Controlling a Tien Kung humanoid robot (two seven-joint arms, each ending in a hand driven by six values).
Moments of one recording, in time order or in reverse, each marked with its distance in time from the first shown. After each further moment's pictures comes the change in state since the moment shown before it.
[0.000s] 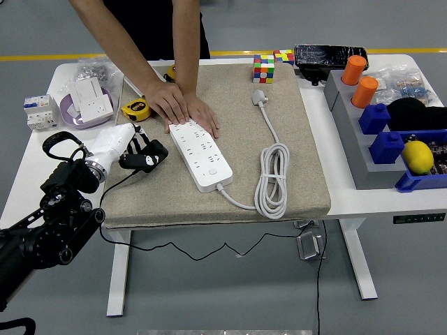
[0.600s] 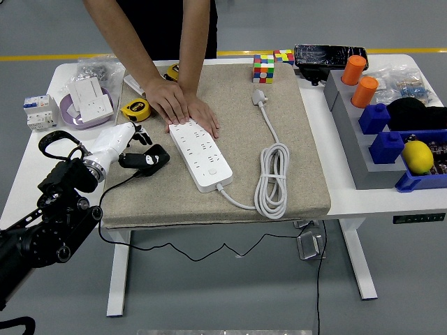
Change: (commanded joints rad) left arm 0.001 0.004 -0.018 0.005 -0.013 -0.026 -0.030; right arm 0.001 0.000 0.001 0.000 -0.002 0.001 0.000
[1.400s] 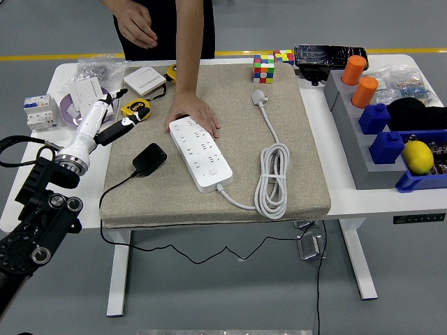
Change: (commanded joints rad) left arm 0.166 -0.039 -0.289 -0.284 -0.392 -0.010 -0.098; right arm -0.009 -0.002 -0.002 0.000 -0.002 0.000 -0.002
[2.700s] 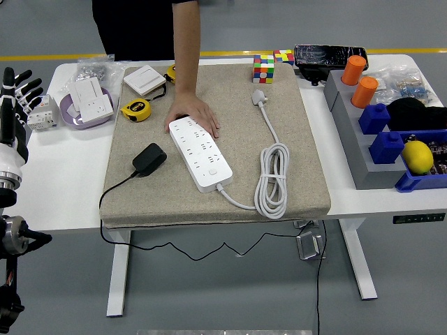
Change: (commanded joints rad) left arm 0.238 -0.111 -0.381 -0.349 -0.272 -0.020 0.077; right arm -0.001 0.014 0.018 0.004 -0.005 -0.056 0.005
